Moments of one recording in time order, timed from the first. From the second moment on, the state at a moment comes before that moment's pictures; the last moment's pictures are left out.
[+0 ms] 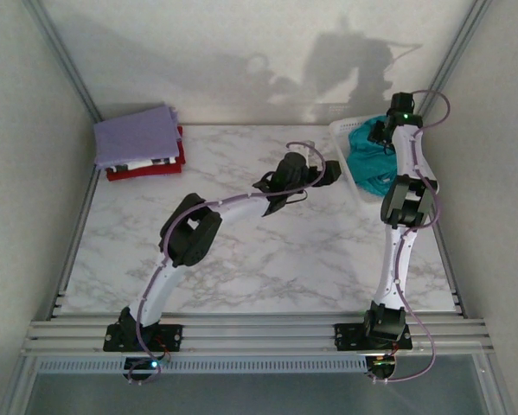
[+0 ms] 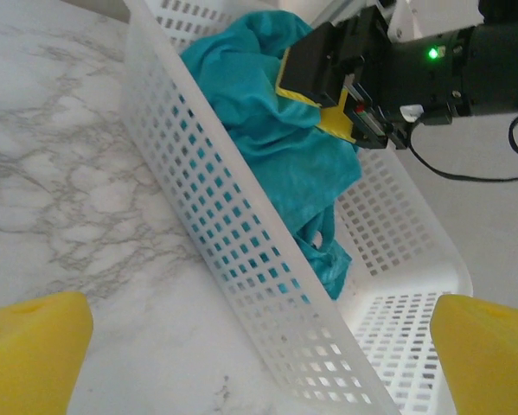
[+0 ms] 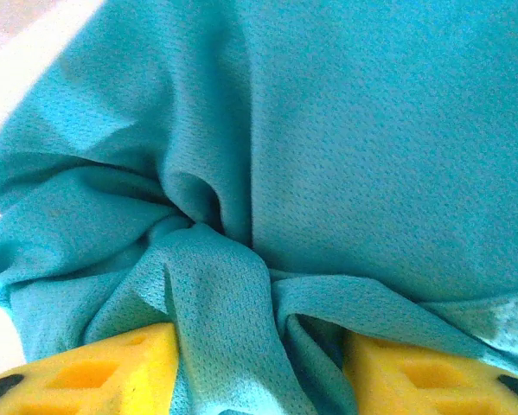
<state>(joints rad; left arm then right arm) -0.77 2.34 1.79 0.29 0.04 -0.75 -0.13 2.57 2.53 -0.90 -0.01 0.23</state>
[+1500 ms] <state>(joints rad) -0.49 1.74 1.14 0.25 0.10 -0.80 0.18 1.46 2.00 -0.74 -0.08 0.25</state>
